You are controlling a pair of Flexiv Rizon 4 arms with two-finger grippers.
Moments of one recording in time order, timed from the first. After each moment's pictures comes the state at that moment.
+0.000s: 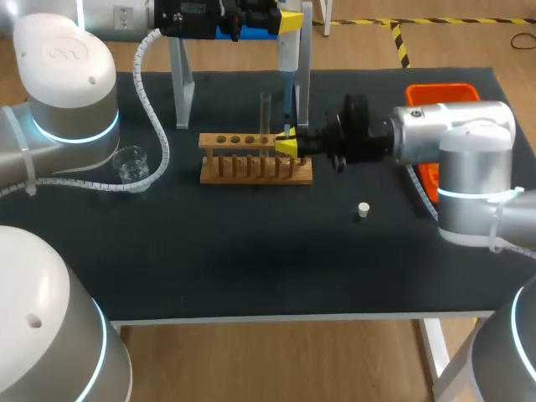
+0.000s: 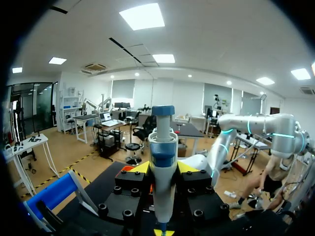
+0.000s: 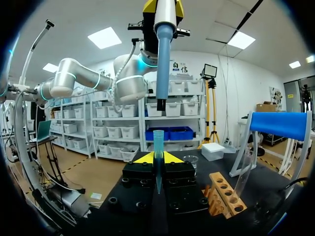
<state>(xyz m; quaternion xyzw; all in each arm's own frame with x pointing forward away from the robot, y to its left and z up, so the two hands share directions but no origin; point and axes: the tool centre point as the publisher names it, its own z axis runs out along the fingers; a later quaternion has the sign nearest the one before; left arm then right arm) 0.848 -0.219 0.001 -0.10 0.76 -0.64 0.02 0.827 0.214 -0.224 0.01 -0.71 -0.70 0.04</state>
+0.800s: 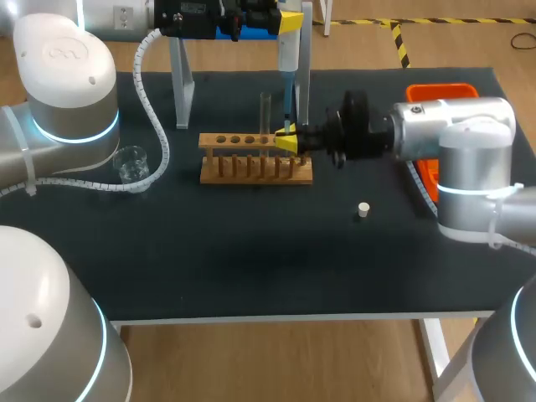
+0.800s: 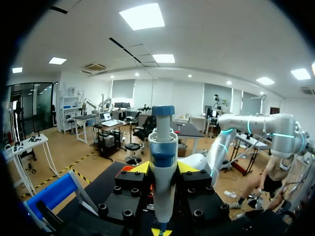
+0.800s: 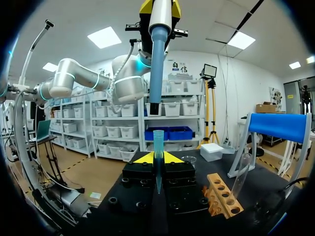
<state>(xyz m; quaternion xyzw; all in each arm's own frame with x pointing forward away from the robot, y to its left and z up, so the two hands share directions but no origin) 0.848 -0.219 0.001 -0.10 0.76 -0.64 0.02 0.834 0.213 -0.222 0.01 -0.71 -0.70 0.03</state>
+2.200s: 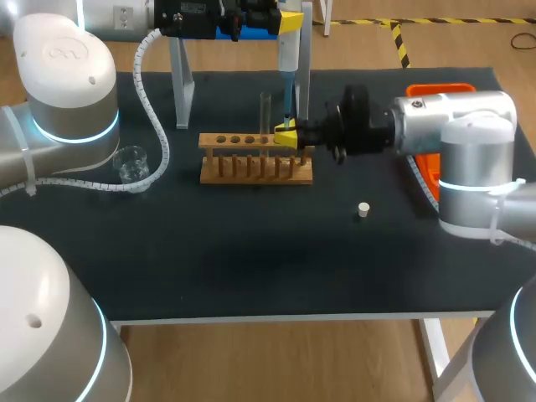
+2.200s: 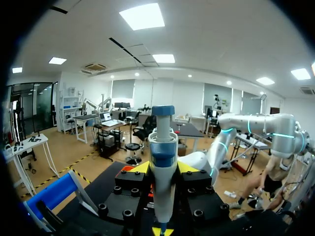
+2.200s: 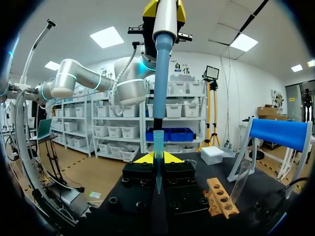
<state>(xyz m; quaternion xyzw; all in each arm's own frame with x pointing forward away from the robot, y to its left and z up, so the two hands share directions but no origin) 0.848 -0.219 0.001 -0.10 0.76 -0.64 0.02 0.831 0.215 -0.209 0.02 -0.71 -0.70 0.03</state>
